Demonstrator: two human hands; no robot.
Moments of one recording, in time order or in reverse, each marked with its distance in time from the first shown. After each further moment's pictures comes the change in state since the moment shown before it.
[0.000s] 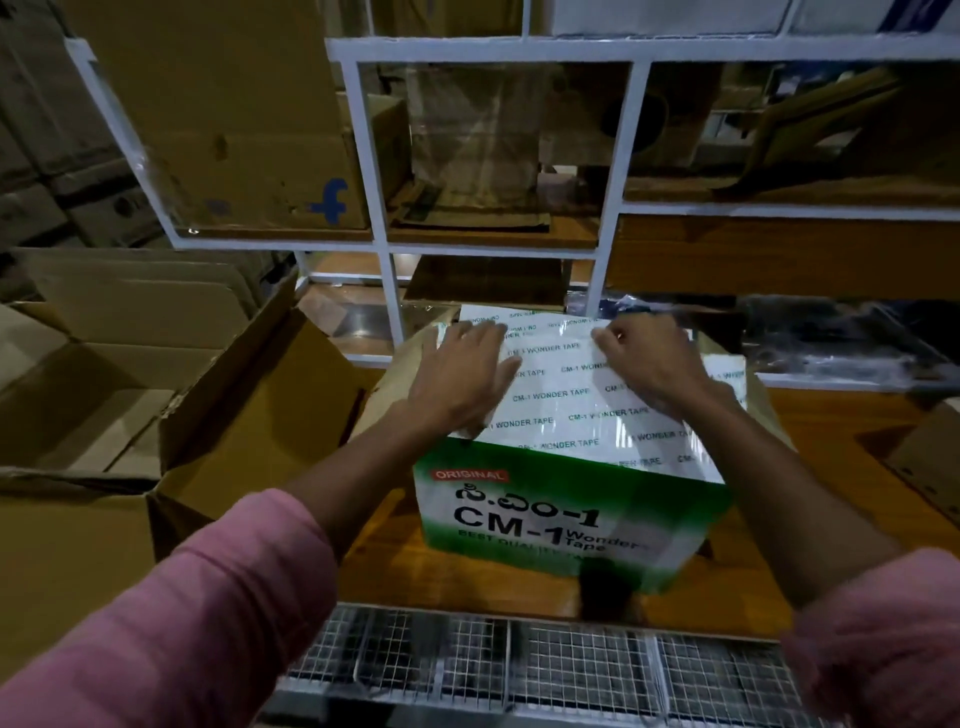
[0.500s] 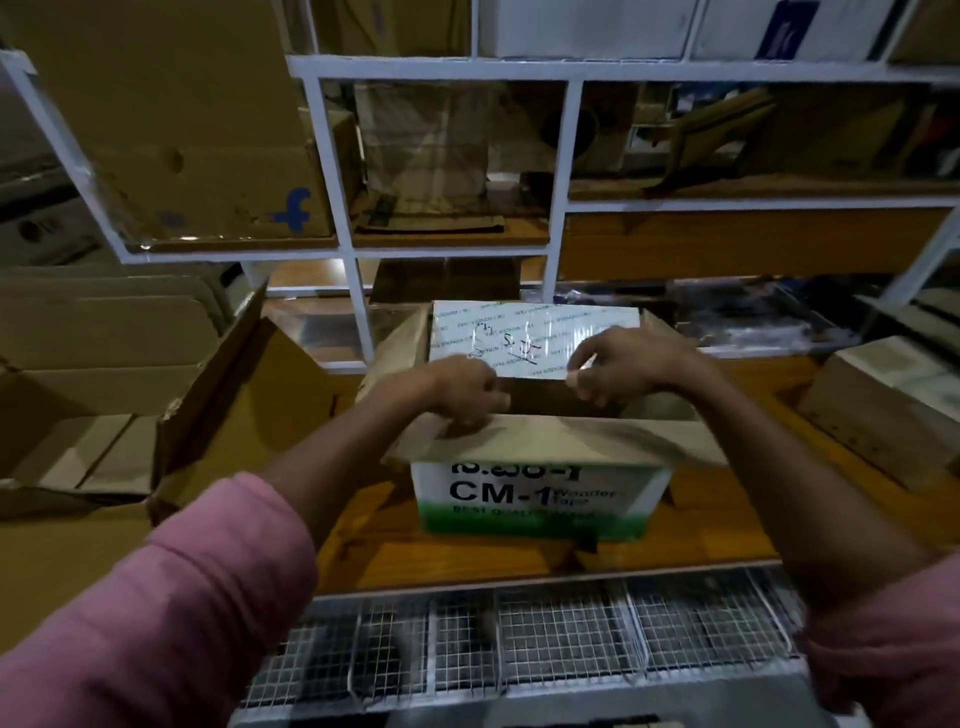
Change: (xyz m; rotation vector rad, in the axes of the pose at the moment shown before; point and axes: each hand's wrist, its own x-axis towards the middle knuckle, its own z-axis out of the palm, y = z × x) left_hand -0.040 0.012 -0.047 -0.046 -0.568 0.160; right_hand -0.077 -0.058 -0.053 0.026 -0.528 0.117
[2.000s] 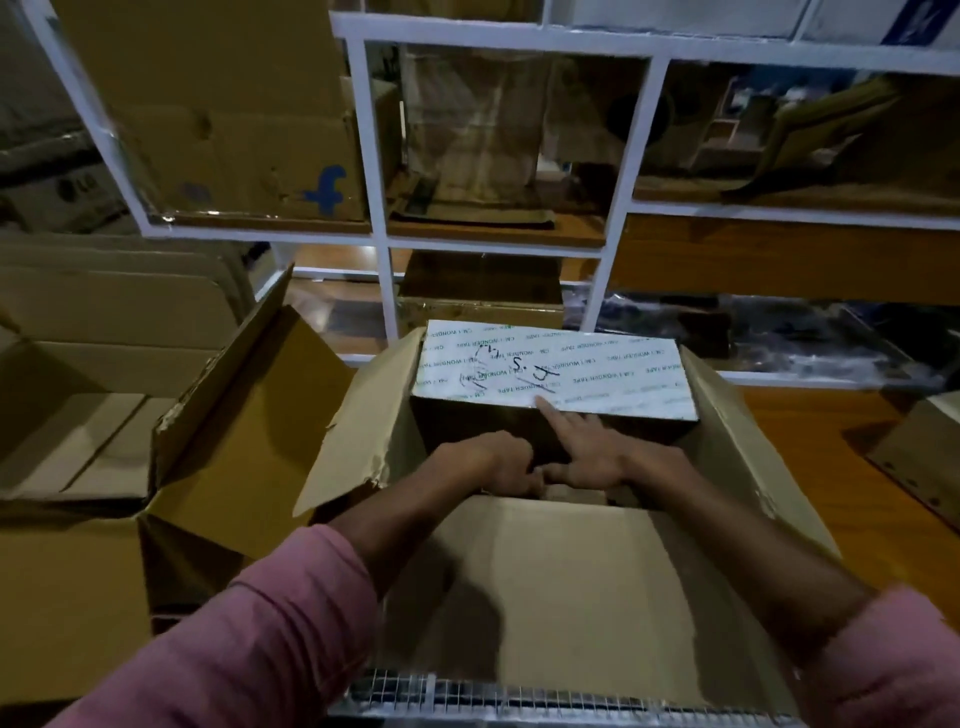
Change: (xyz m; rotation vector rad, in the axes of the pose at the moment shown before) left_hand 0.070 -0.035 0.079 0.005 -0.077 -0.066; right_hand 0.129 0.024 0.121 -0.320 -0.155 -0.108
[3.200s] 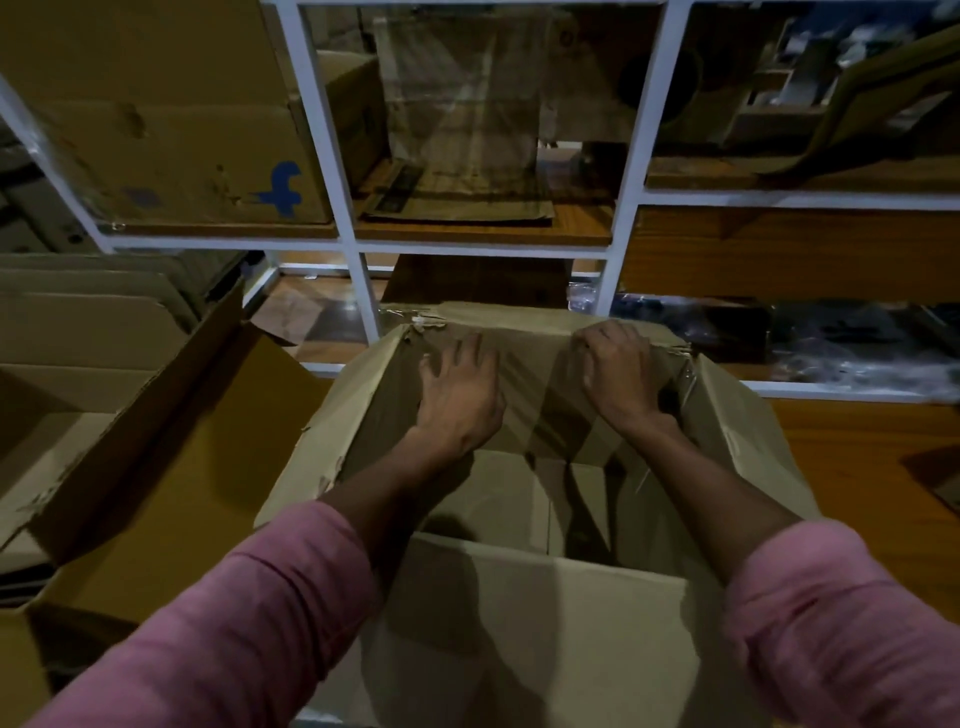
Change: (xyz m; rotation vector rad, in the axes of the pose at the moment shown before) left_hand 0.107 -0.040 -0.054 0.011 0.582 -0.147; right_hand 0.113 0.096 -0.058 0.156 0.841 0.017
